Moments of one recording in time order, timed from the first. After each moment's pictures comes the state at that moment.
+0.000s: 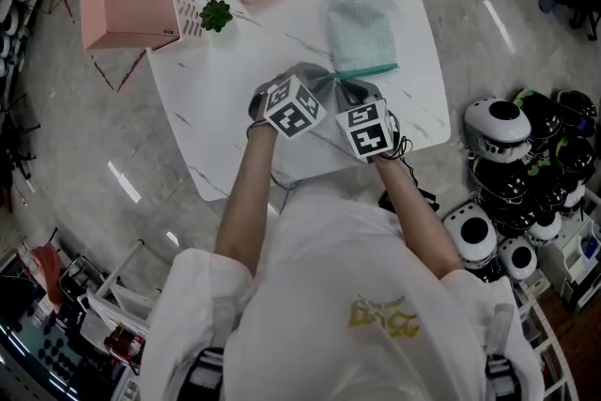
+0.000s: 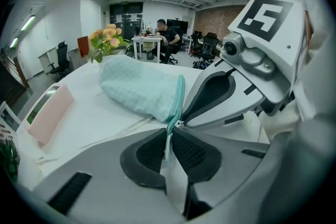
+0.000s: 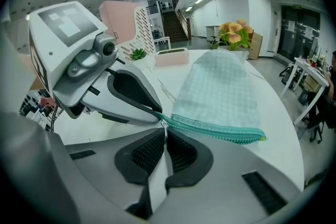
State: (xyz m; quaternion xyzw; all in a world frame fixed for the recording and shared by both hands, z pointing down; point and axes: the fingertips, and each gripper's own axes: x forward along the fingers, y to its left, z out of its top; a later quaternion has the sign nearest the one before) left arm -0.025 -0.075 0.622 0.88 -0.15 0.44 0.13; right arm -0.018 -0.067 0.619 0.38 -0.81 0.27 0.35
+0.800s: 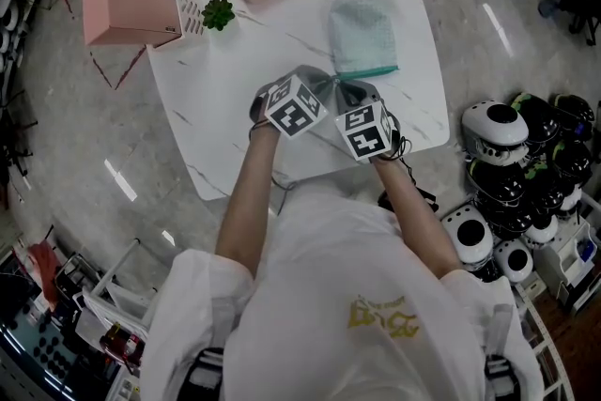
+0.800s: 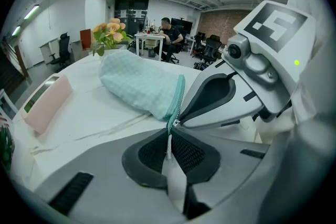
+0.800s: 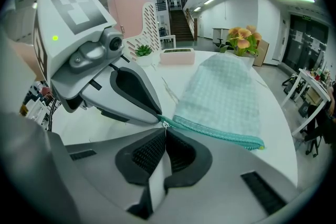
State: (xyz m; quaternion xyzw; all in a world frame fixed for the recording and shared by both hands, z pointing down) left arm -0.026 -0.069 0.622 0.87 -0.15 0.44 0.17; right arm -0.021 -0.066 0.617 0.37 -0.82 0.23 0.38
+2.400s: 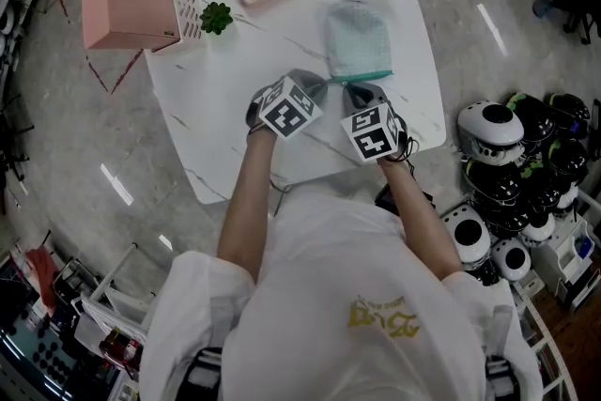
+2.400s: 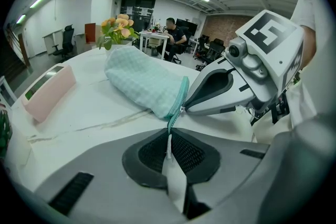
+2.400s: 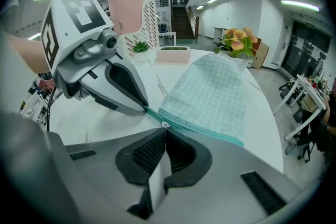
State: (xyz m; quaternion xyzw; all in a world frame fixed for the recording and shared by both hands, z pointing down) left arm -0.034 -0.070 0.623 0.87 -0.16 0.43 0.21; right arm 0.000 -0.069 0.617 0.37 -0.81 0.21 0.41
